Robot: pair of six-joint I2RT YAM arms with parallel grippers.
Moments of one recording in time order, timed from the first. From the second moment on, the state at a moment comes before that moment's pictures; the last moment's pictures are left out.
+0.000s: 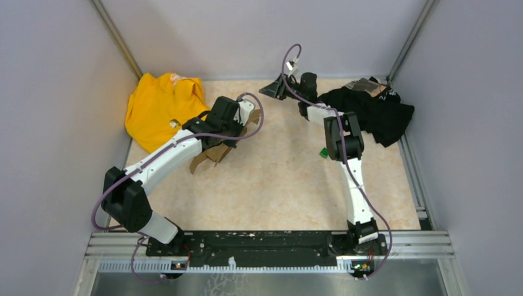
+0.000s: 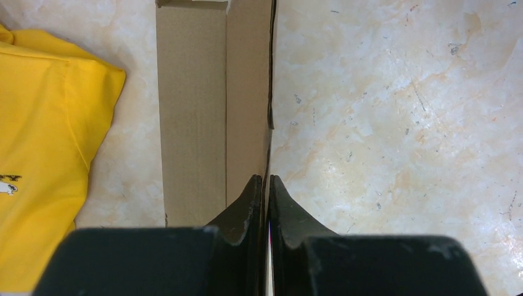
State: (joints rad) left arm -0.62 1.52 1.28 -0.58 -0.11 0.07; right arm 0.28 2.50 1.82 0.69 -0.82 0.83
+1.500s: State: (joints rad) left arm -0.54 1.52 1.28 -0.60 0.07 0.01; right arm 0.39 2.50 1.47 0.92 -1.00 0.90
